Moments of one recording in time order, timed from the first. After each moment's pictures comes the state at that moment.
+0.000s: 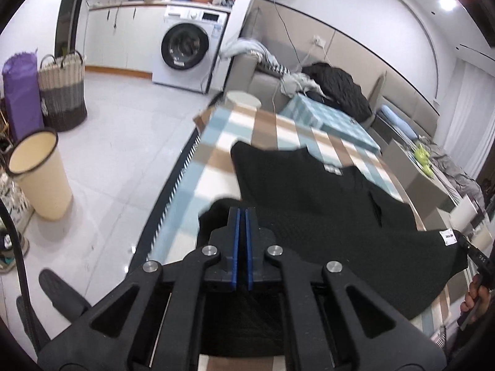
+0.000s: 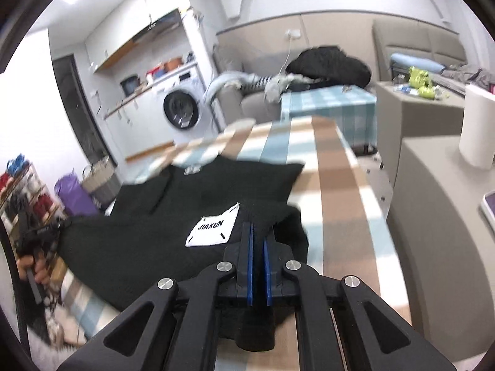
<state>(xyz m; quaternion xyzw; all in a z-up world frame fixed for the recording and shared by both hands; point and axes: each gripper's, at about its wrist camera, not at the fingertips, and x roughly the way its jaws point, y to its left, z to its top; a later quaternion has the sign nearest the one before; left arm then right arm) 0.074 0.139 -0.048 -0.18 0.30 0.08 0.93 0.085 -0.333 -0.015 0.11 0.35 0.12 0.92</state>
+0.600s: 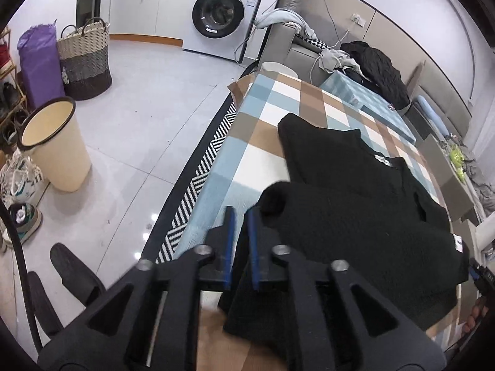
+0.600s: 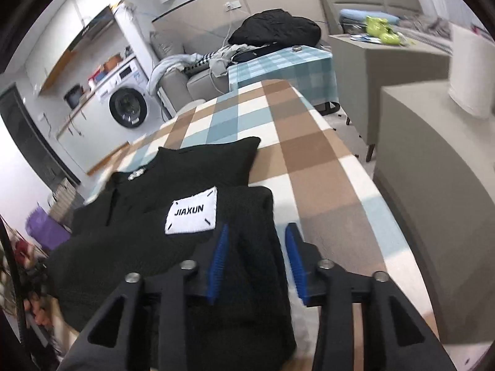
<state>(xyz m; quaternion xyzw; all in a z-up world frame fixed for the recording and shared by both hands) 0.106 0.171 -0.086 -0.21 0.38 0.14 0.89 0.132 -0.351 -0.062 0.18 0.45 0.03 0.88</state>
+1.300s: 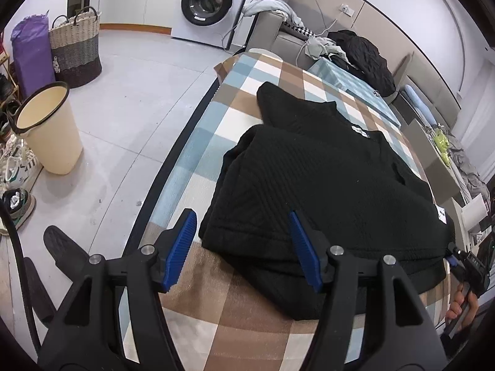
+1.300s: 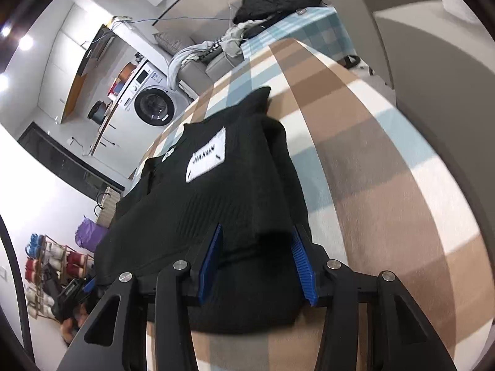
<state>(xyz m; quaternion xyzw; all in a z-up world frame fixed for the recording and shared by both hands) 0.054 0.134 -0.082 -0.22 0.41 0.11 0.88 0.110 -0.352 -0.094 0.27 0.47 0.11 0.84</state>
